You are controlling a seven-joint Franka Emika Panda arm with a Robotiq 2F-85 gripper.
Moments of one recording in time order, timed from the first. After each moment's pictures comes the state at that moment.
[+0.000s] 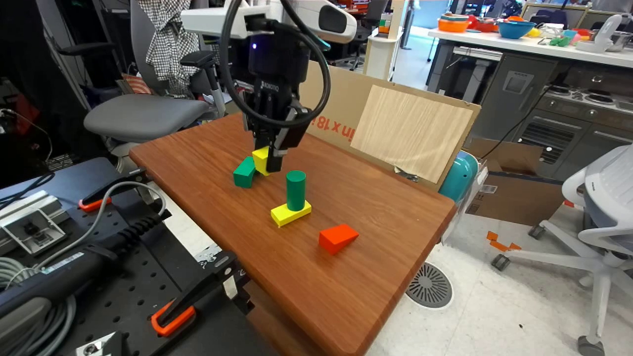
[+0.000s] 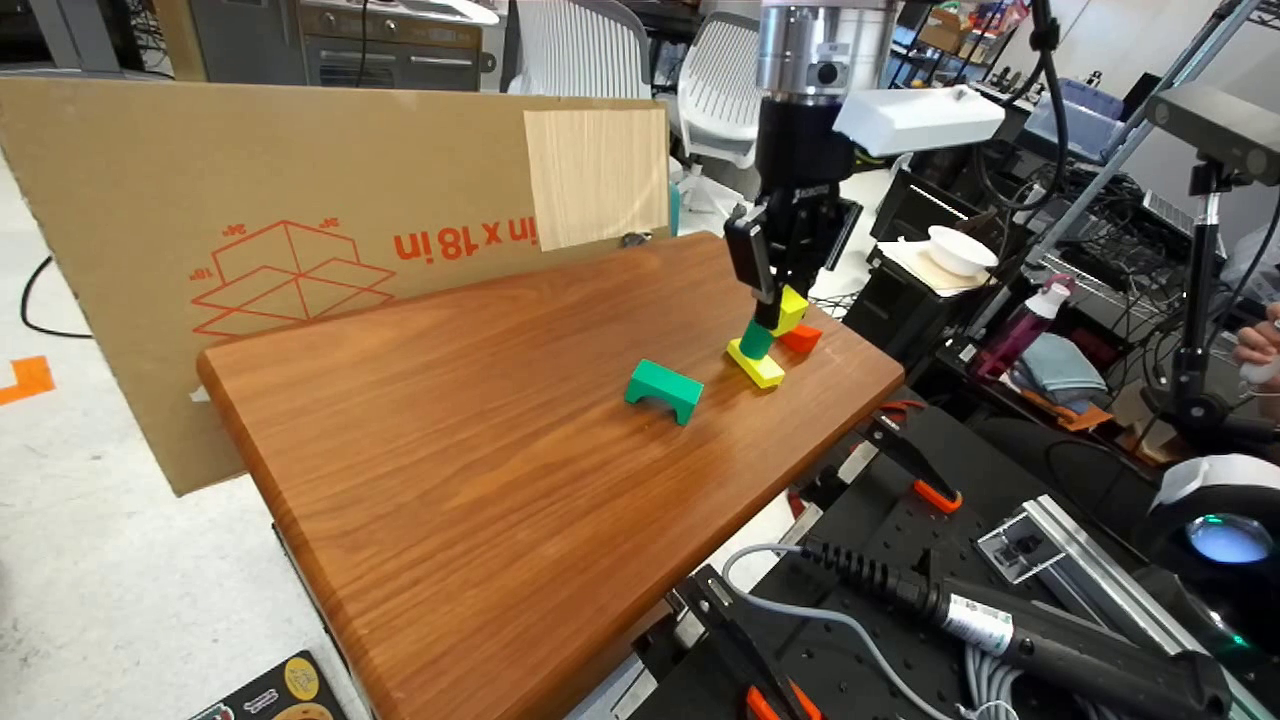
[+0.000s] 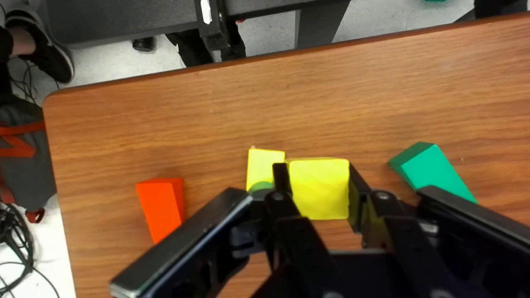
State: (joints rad) arm -0.01 0.33 -0.07 -2.20 -0.12 2.26 0.12
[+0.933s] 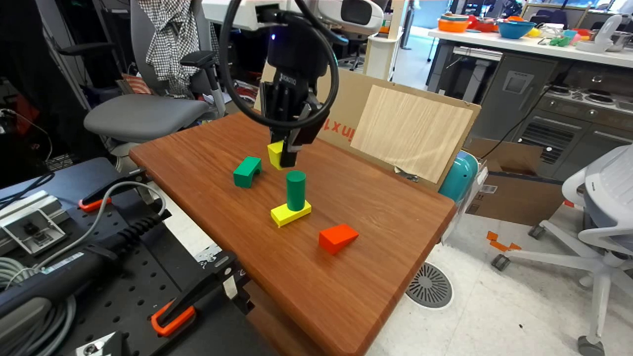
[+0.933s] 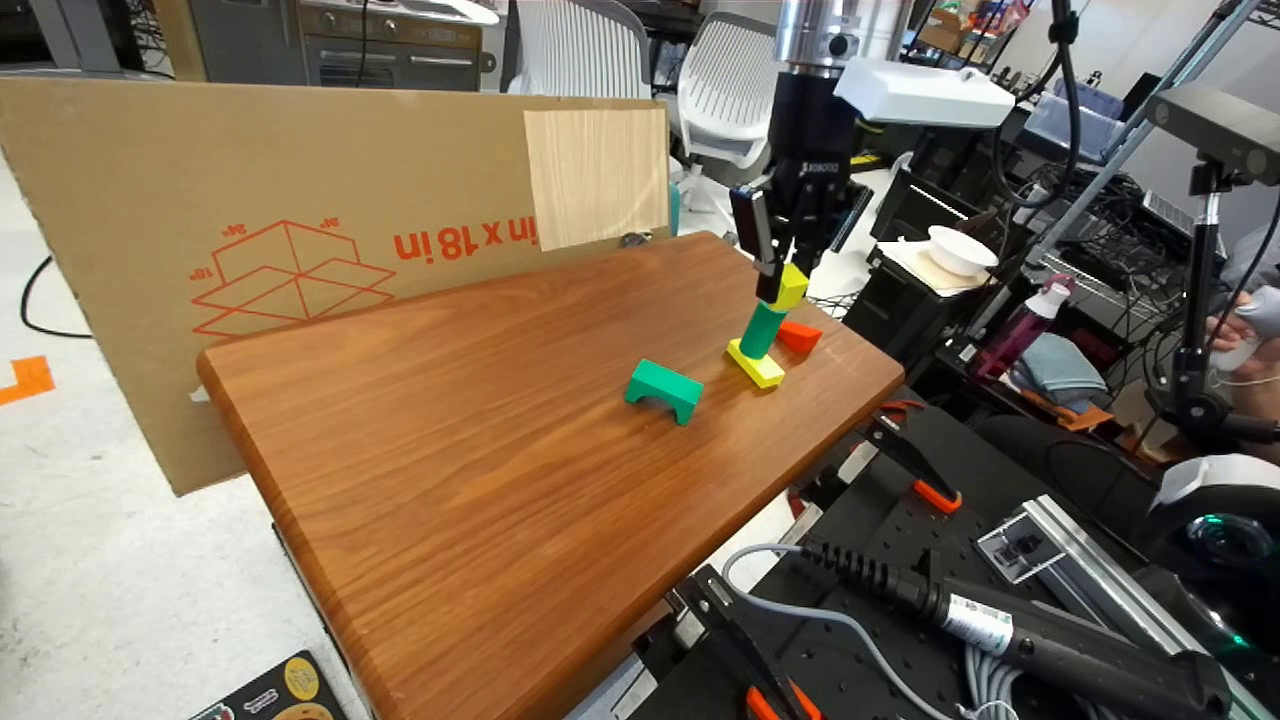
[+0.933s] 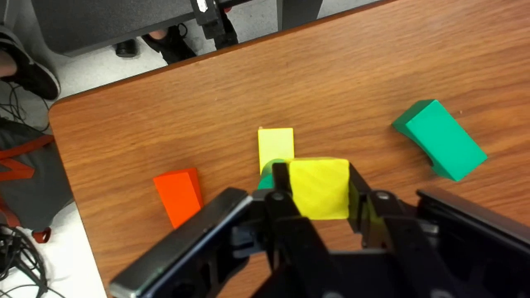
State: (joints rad) arm -0.04 0.33 -0.09 -2.17 -0.05 2.25 0.14
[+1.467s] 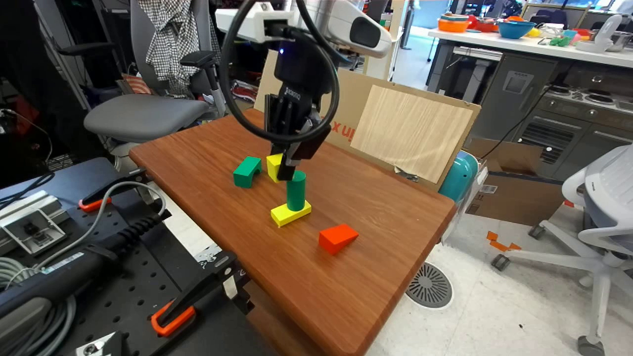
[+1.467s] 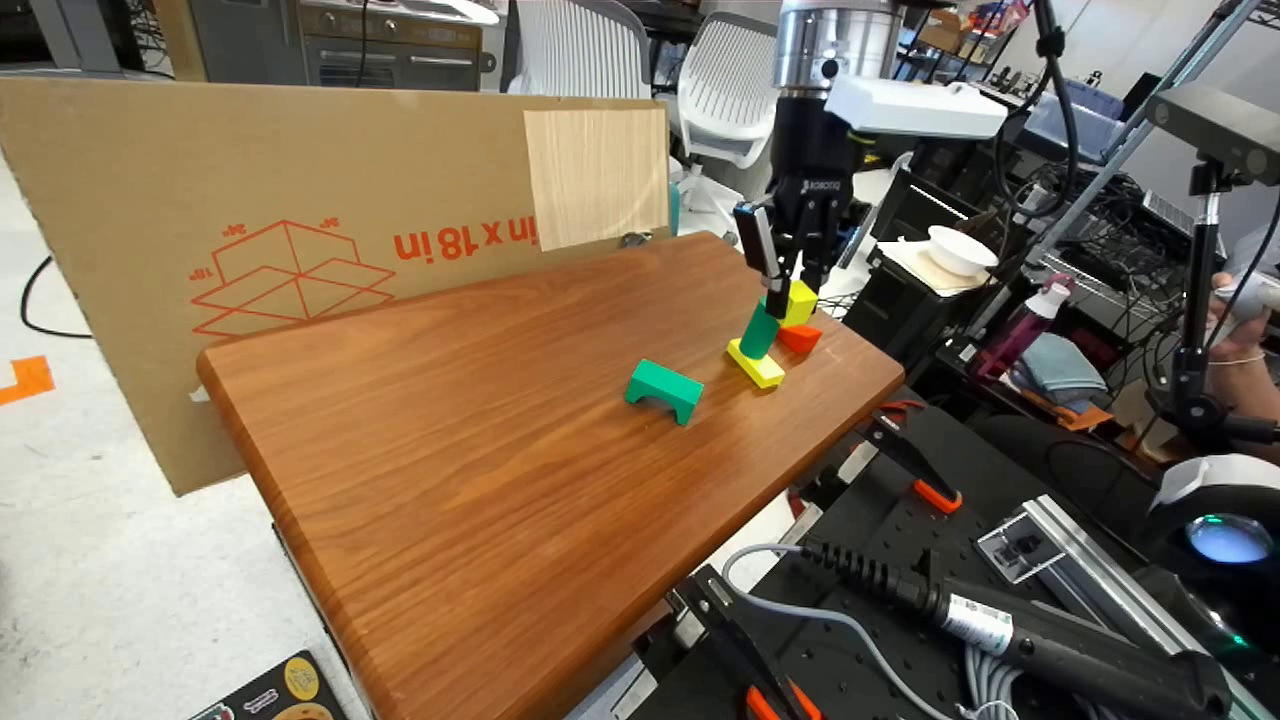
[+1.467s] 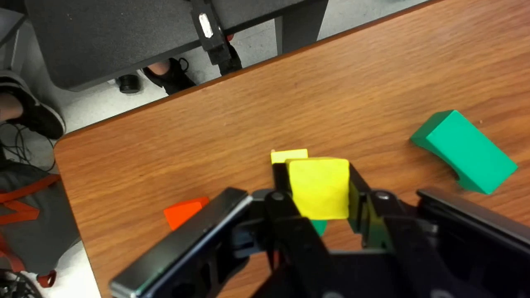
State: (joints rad) arm -0.05 0.39 -0.11 -2.10 -0.02 2.16 0.16
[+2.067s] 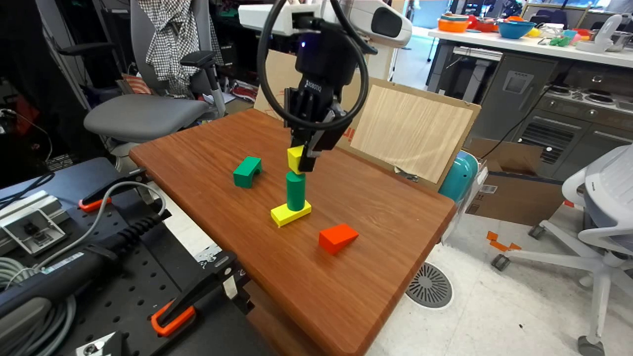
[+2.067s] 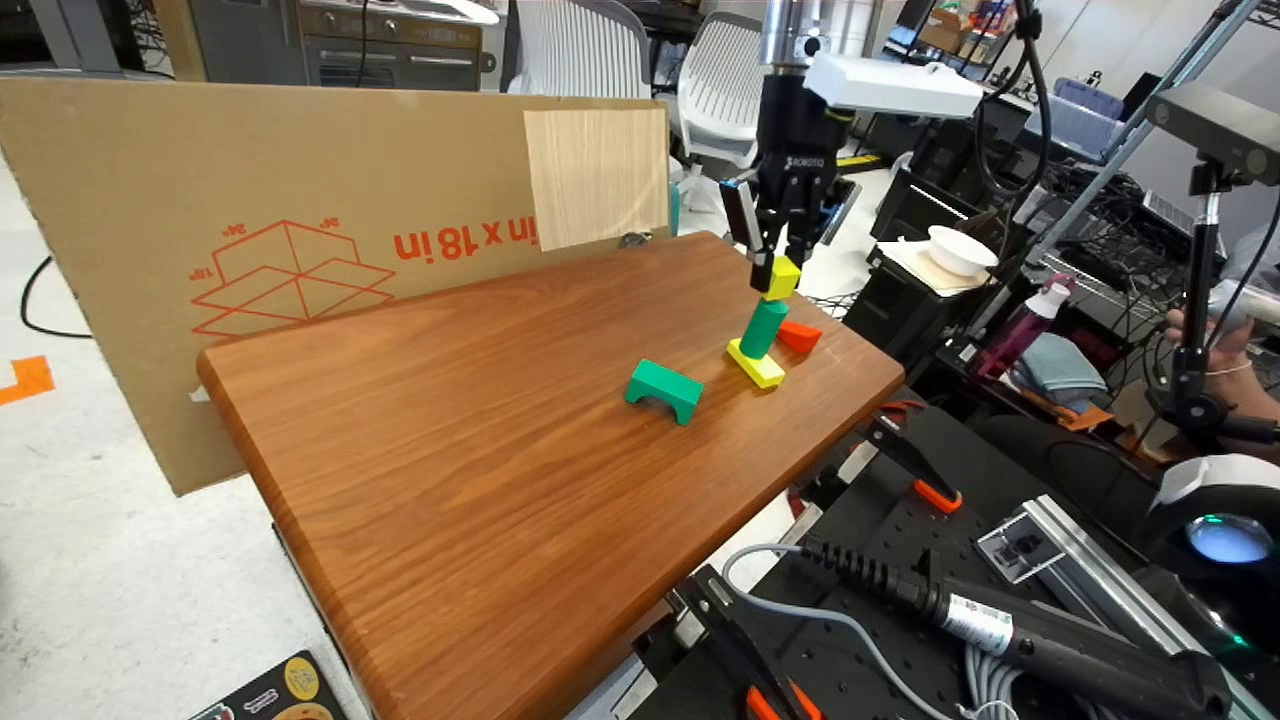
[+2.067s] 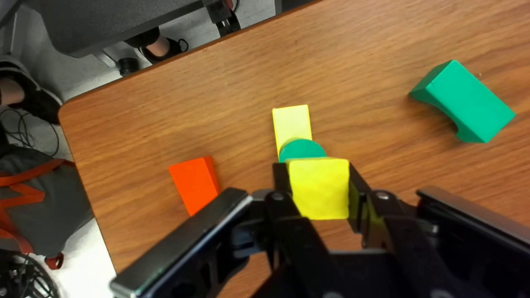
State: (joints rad) arm -0.05 0.43 -0.11 -2.02 -0.02 2.15 0.16
